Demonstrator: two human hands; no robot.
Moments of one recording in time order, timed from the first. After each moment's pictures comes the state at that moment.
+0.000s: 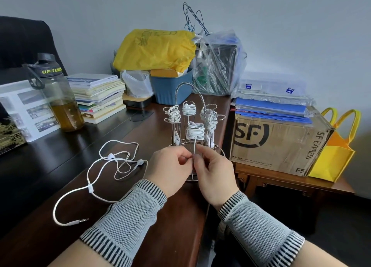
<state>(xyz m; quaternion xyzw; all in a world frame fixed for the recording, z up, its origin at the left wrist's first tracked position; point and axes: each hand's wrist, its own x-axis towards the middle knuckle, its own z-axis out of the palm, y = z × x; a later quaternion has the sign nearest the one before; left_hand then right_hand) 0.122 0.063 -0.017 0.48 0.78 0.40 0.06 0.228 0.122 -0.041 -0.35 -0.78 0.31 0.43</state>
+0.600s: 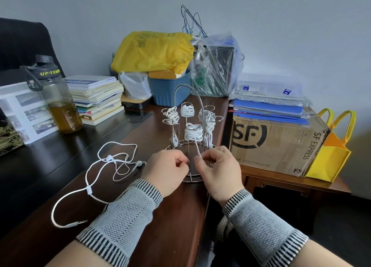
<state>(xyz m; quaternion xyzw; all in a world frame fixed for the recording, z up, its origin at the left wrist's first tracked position) 0.114 0.063 -0.016 0.51 0.80 0.32 0.06 0.234 0.136 -0.044 -0.40 -0.77 0.25 0.43</state>
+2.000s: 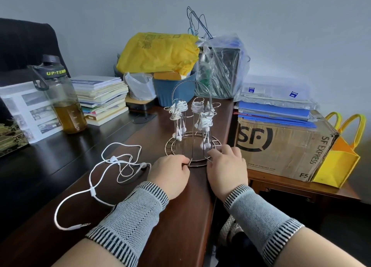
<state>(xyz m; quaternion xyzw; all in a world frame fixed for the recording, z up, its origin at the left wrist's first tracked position) 0.108 0.072 -0.023 0.52 0.83 0.22 0.03 0.222 0.156 -0.047 -0.47 -0.85 0.03 0.25</state>
